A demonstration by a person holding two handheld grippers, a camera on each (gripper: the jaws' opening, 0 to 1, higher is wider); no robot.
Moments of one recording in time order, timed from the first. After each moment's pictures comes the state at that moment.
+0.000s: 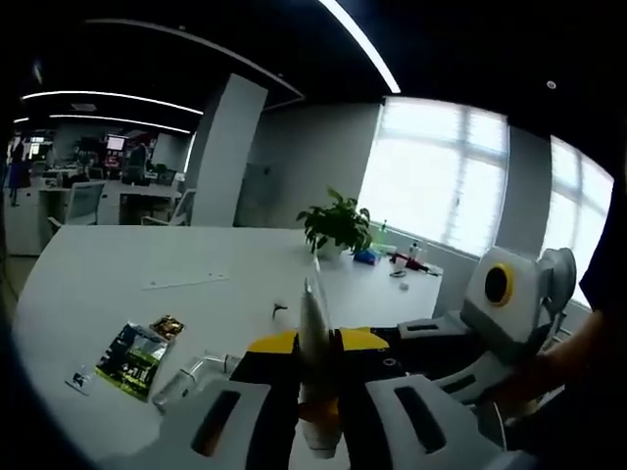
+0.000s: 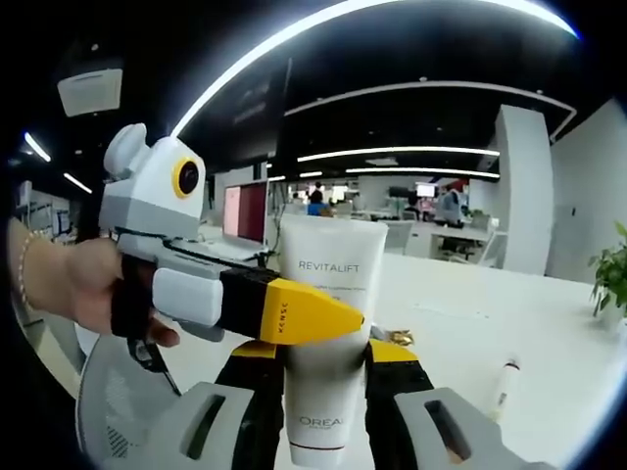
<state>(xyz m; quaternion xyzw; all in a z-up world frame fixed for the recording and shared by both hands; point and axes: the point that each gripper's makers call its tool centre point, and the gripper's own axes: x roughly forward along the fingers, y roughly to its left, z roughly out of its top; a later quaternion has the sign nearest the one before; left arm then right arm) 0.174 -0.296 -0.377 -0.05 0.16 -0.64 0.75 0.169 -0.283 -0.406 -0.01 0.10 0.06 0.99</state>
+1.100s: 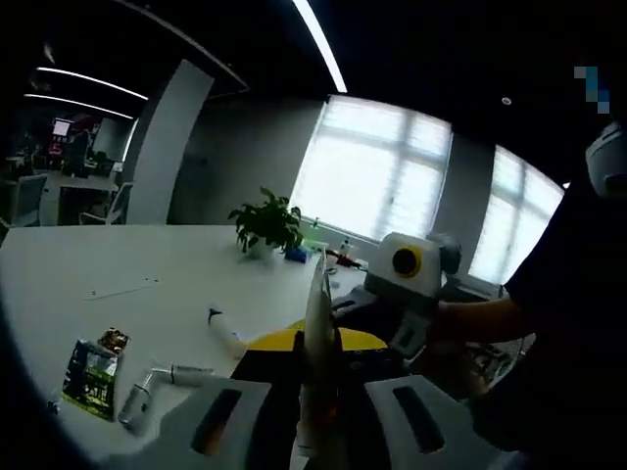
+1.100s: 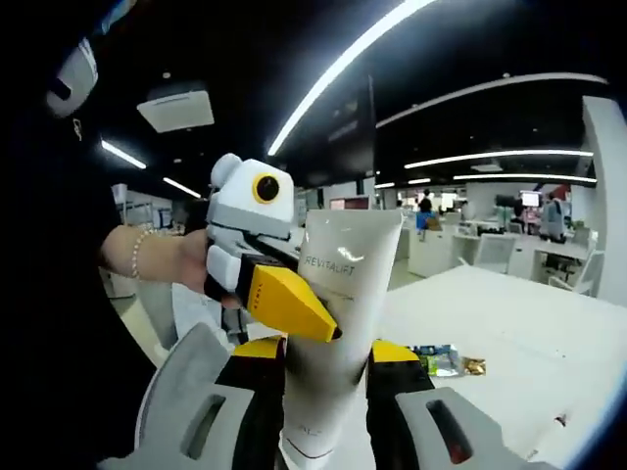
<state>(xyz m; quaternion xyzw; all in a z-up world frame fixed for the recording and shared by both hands) 0.129 -0.289 -0.337 -0.06 0.16 -0.75 0.64 0.141 -0.259 -0.367 -0.01 0.09 0.33 0.94</state>
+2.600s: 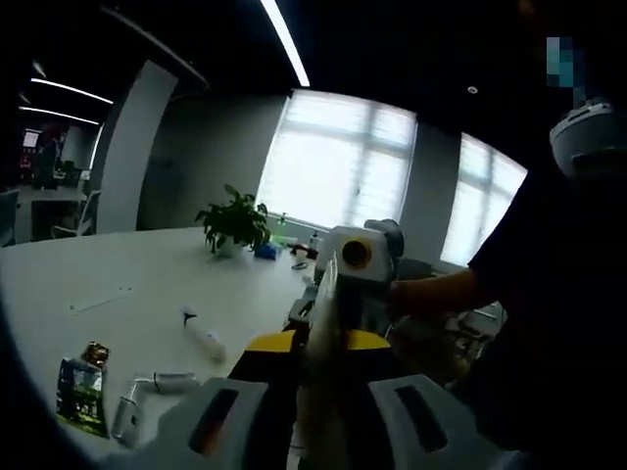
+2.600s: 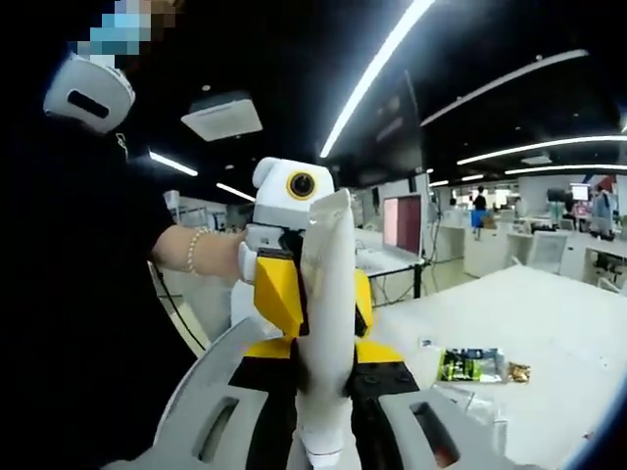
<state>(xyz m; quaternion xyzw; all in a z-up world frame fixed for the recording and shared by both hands) 0.111 -0.285 -0.336 -0.05 0.14 -0.80 0.58 0.123 -0.239 -0.370 0.01 0.09 0.44 0.89</state>
